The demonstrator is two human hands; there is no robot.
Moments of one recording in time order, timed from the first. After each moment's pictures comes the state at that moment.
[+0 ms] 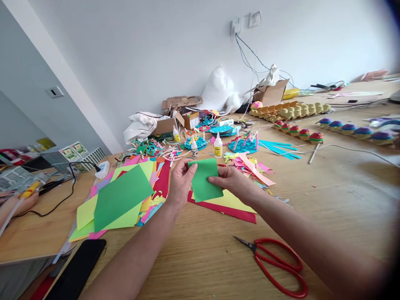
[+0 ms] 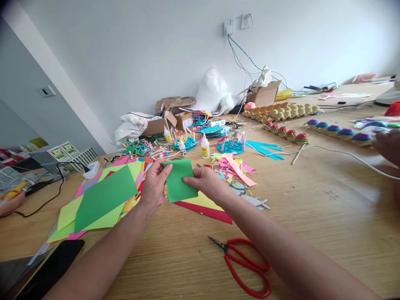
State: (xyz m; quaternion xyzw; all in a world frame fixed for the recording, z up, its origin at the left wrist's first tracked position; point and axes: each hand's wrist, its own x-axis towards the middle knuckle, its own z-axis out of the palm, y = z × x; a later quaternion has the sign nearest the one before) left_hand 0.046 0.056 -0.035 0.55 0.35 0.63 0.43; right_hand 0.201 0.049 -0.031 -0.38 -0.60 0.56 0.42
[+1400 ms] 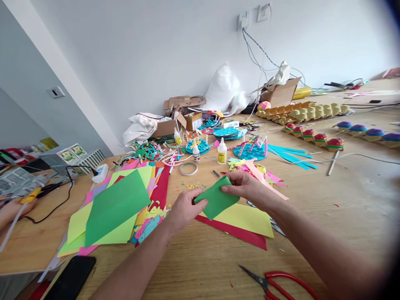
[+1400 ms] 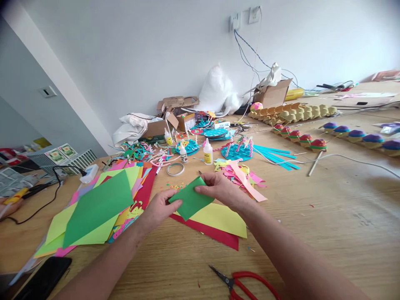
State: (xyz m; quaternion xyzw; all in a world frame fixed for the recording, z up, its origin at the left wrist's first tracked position) left_hand 0.035 0.061 -0.065 0.71 0.47 0.33 0.41; right_hand 0.237 0.089 -0.047 -0.33 -0.59 0.63 0.37
